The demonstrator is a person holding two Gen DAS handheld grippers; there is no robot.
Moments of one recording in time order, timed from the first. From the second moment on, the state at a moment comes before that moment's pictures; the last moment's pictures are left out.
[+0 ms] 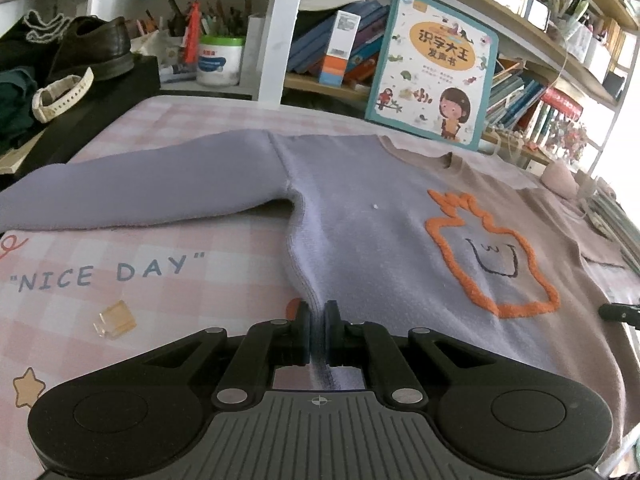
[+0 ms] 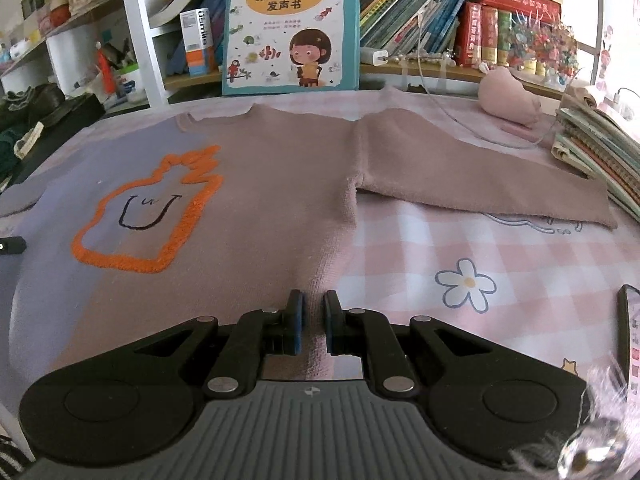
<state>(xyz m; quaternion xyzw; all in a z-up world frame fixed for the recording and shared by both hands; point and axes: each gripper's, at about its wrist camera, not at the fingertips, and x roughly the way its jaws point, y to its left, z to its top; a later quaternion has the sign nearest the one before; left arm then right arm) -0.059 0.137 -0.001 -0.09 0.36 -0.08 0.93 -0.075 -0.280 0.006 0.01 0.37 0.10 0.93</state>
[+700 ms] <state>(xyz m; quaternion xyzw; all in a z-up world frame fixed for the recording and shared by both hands) -0.053 0.137 -0.001 -0.09 0.36 -0.08 0.93 -0.076 -0.277 0.003 0.01 0.35 0.09 0.93</state>
